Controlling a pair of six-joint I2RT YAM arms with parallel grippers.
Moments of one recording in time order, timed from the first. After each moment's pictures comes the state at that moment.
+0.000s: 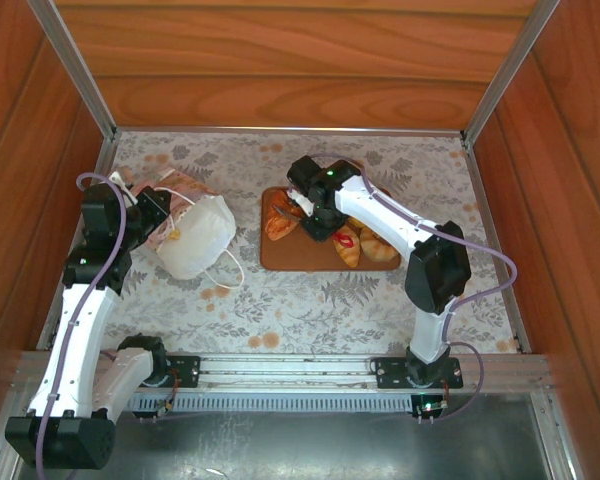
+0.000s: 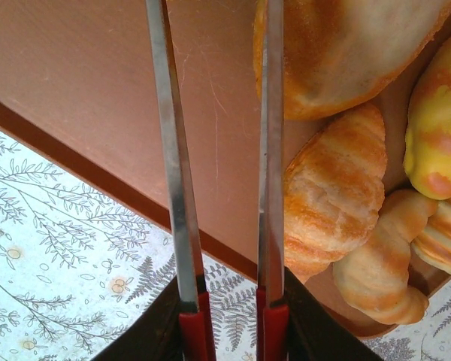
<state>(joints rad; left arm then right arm) -0.04 0.84 0.89 -0.48 0.24 -0.81 0.74 1.88 1.68 -1.25 0.12 -0.04</state>
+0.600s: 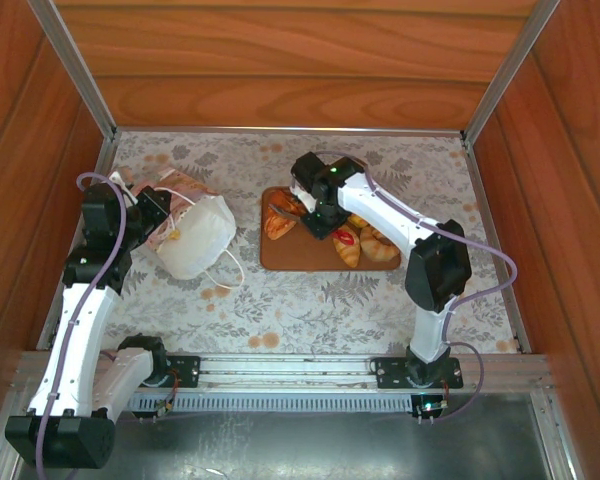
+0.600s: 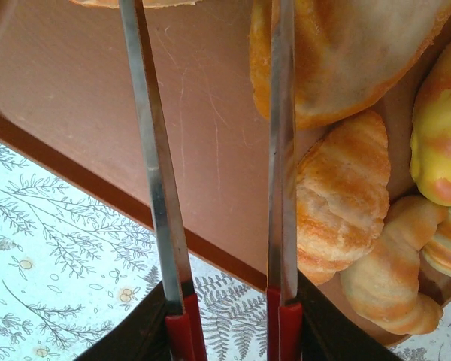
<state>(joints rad) -0.04 0.85 0.89 -0.48 0.24 -0.81 0.70 1.89 1.68 -1.23 0.08 -0.02</state>
